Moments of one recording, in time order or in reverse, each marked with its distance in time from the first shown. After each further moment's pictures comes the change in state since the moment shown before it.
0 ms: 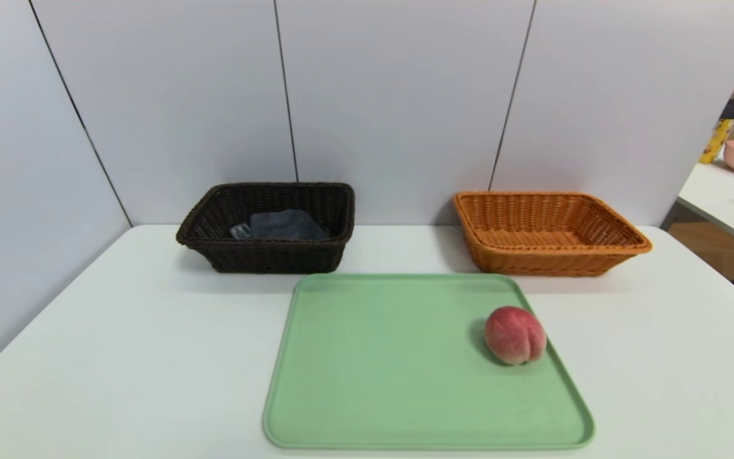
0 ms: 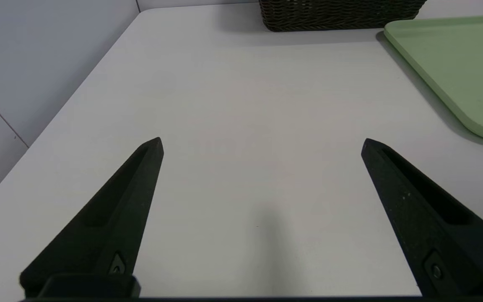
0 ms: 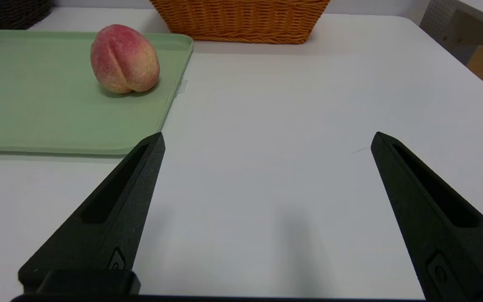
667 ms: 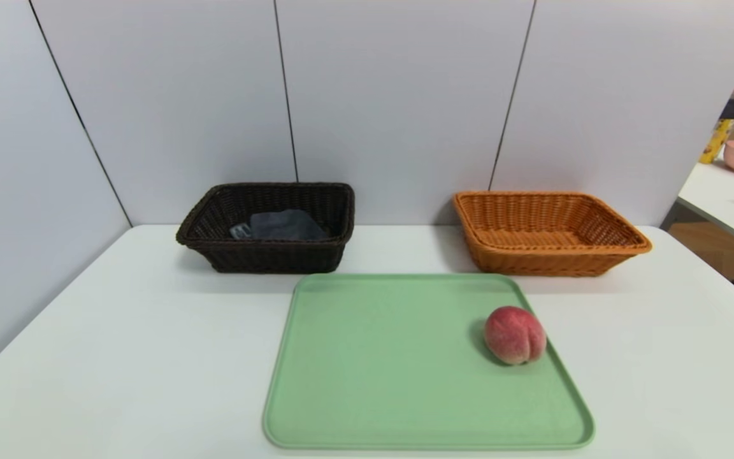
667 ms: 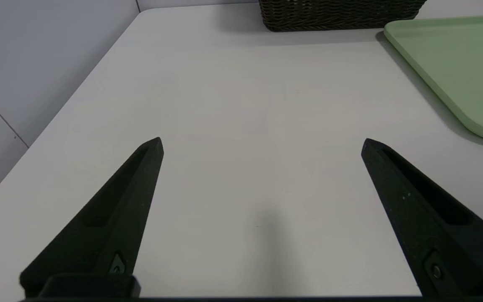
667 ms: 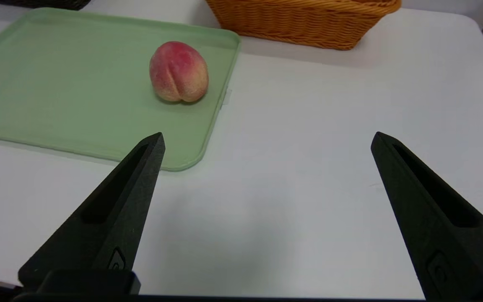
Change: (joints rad) left arm 0.000 0.000 0.000 0.000 0.000 0.000; right arm 0.118 0.452 -0.435 0.197 0.045 -0.023
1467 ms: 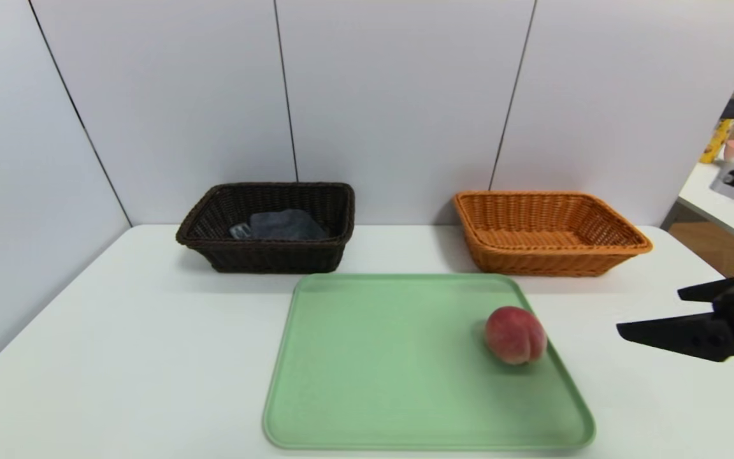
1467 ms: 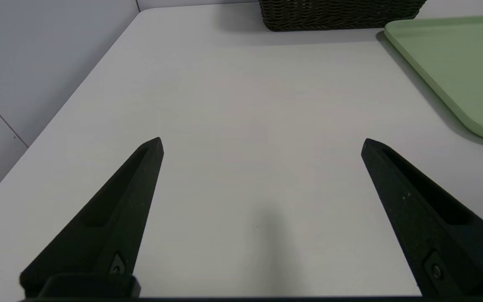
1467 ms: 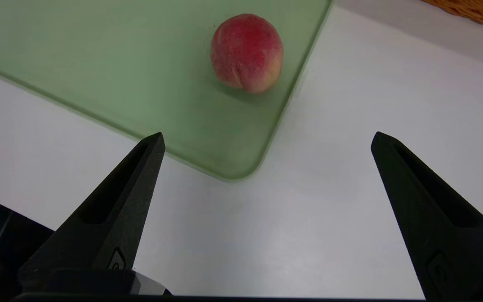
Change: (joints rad) left arm 0.000 0.000 0.000 0.000 0.000 0.000; right arm 0.237 0.791 -0.685 0.418 0.001 0.007
